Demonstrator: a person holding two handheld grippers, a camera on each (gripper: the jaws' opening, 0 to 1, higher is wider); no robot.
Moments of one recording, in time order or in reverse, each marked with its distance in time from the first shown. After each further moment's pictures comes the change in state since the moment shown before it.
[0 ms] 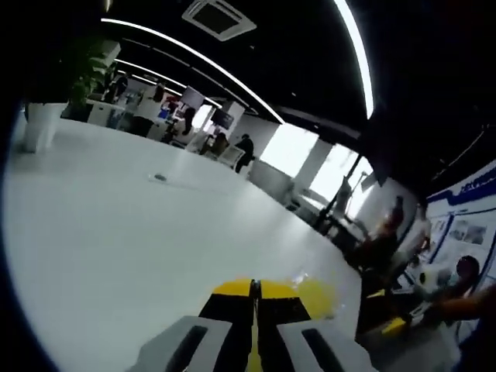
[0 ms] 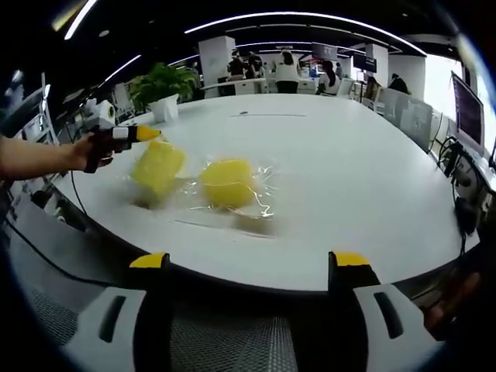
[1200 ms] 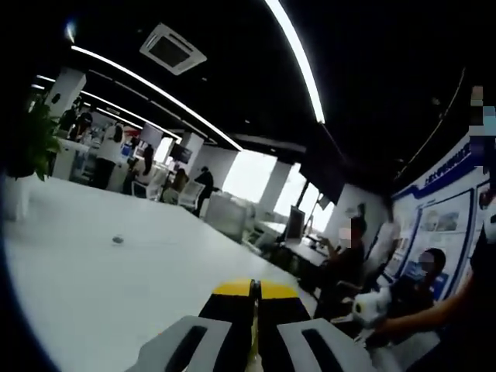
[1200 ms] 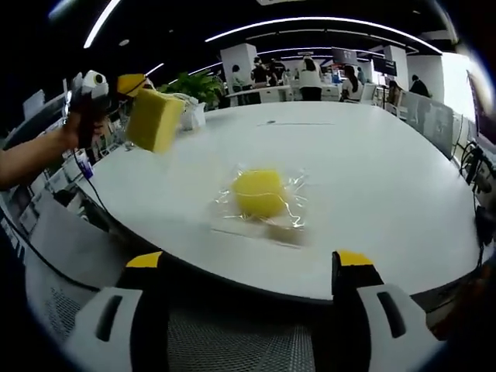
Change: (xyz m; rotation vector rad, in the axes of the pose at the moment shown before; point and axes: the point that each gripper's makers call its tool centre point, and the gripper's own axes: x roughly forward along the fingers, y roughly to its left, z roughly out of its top) left arm -0.055 -0.130 0.078 0.128 -0.143 -0.181; right arm -0.008 0.029 0.009 -0.023 -0.048 0.175
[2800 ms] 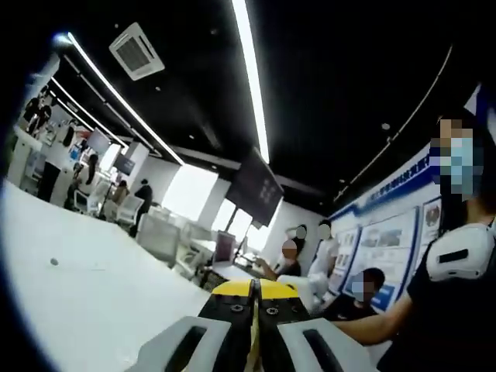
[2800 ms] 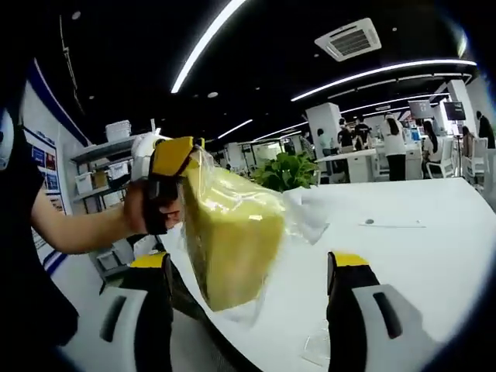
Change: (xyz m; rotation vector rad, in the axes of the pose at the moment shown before) left arm -0.007 -0.114 0.059 -0.044 -0.087 -0.358; right arm -0.021 0.136 0.192 -0.117 -0.359 0.497
